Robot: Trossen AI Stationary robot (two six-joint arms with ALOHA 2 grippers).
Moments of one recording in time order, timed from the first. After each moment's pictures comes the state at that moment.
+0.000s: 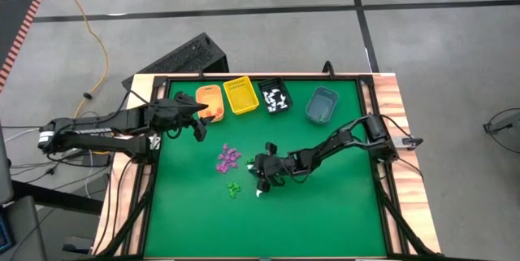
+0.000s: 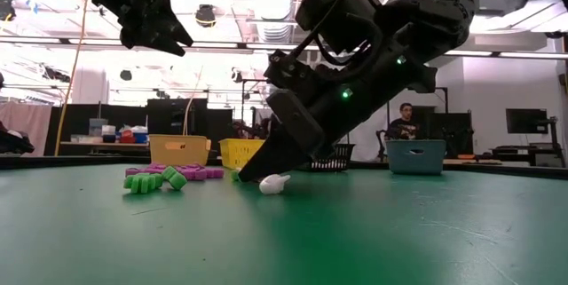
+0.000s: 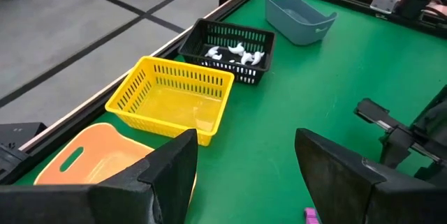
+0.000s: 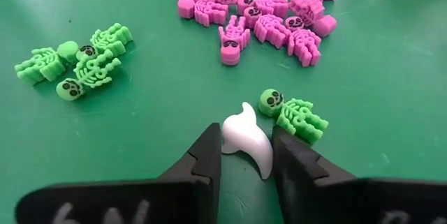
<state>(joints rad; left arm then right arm) 0.18 0.77 0.65 -0.30 -0.35 -0.22 0.21 2.01 1.01 0.36 0.30 0.26</state>
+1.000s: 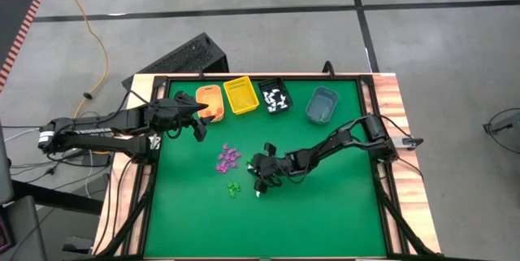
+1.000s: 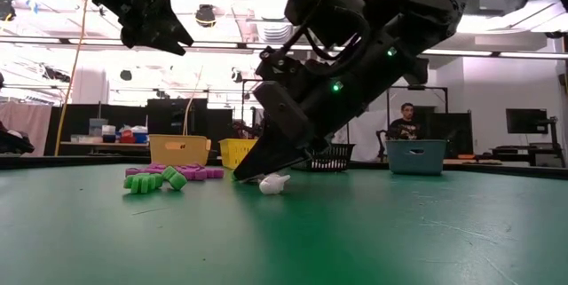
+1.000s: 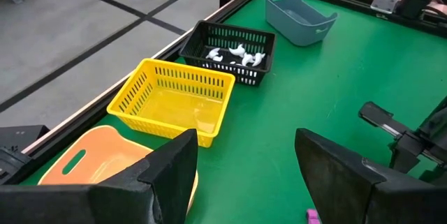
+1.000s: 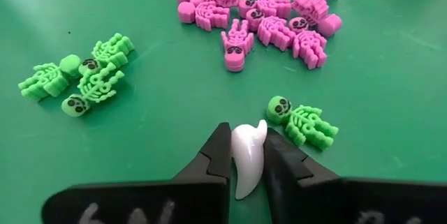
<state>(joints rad) 0.18 0.77 0.65 -0.30 -0.35 -0.21 0.20 2.02 1.07 0.31 0.31 0.32</state>
